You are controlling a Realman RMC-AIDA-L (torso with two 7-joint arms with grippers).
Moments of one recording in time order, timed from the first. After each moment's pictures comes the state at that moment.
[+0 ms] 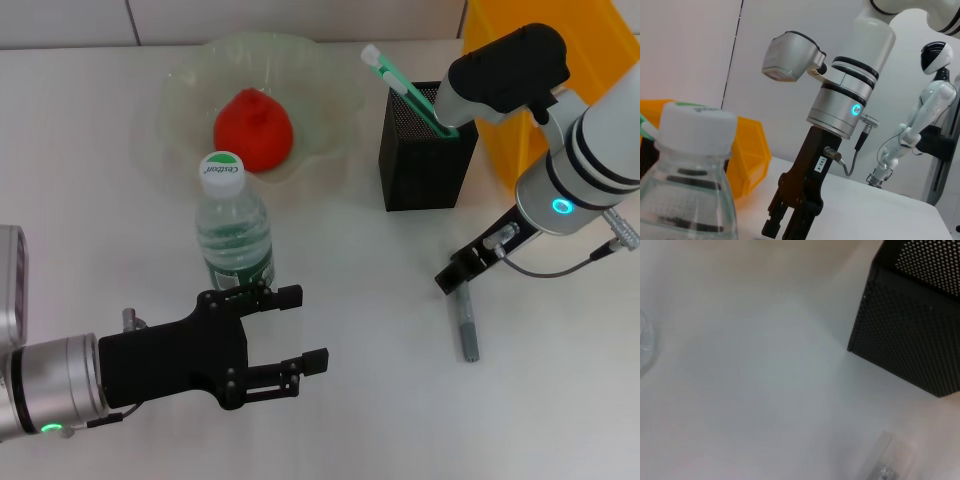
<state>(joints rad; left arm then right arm) -0.40 -2.07 0.98 0.29 1.68 1.62 -0.91 0.68 2.09 -1.62 -1.16 -2.66 -1.39 2.96</state>
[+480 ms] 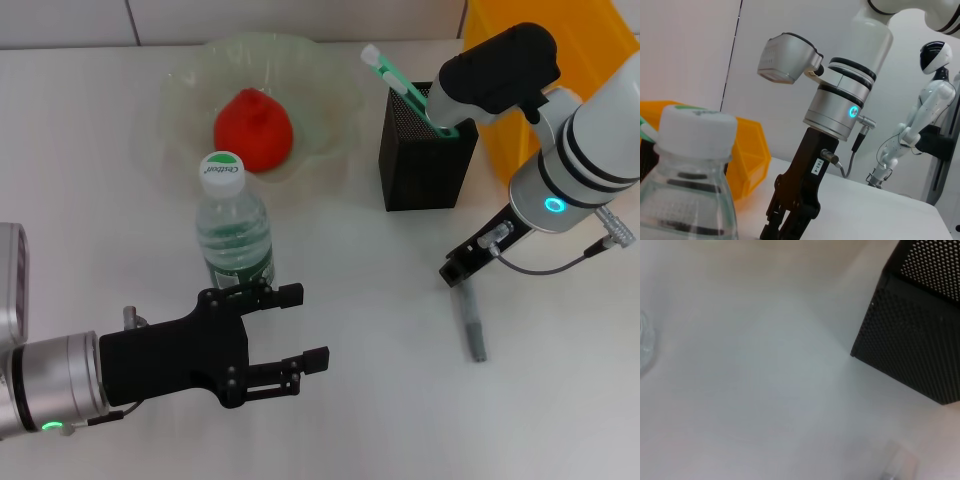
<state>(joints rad) -0.40 -2.07 0.98 0.29 1.68 1.62 -0.91 0.70 2.09 -1.64 -1.14 -2.66 -1.38 2.95</state>
